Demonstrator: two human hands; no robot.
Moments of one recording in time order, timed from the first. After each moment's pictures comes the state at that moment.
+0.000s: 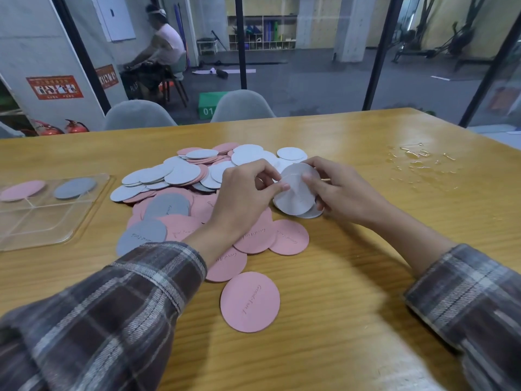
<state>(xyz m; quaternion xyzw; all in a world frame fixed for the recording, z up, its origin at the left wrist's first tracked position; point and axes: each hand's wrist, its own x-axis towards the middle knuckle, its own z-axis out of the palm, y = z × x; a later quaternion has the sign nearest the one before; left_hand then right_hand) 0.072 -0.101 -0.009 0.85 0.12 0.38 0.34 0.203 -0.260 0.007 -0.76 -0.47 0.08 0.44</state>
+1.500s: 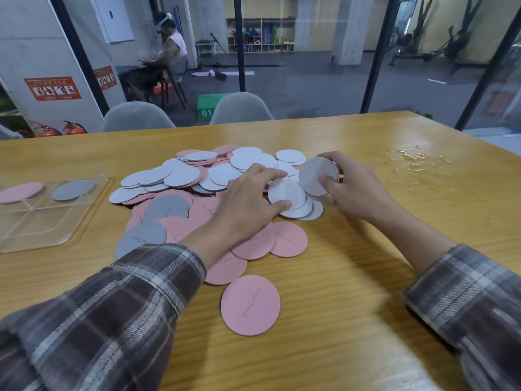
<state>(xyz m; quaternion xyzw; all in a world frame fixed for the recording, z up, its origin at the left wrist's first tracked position) 0.073 -0.098 -0.015 0.92 0.11 0.27 0.27 0.216 -0.267 0.010 -0.83 -0.39 -0.02 0.39</state>
